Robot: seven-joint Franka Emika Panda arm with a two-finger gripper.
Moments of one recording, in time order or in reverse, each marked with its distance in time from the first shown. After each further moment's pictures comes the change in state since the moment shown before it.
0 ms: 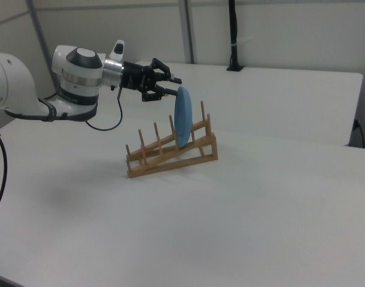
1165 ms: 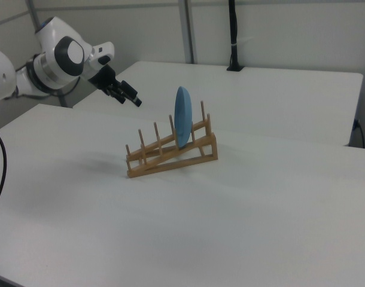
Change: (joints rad) arm -0.027 -0.042 0.158 0.020 0.759 -0.047 0.403
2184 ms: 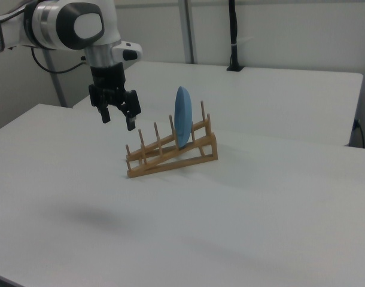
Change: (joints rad) arm -0.241 -0.333 0.002 -0.143 0.397 -0.621 -0.569
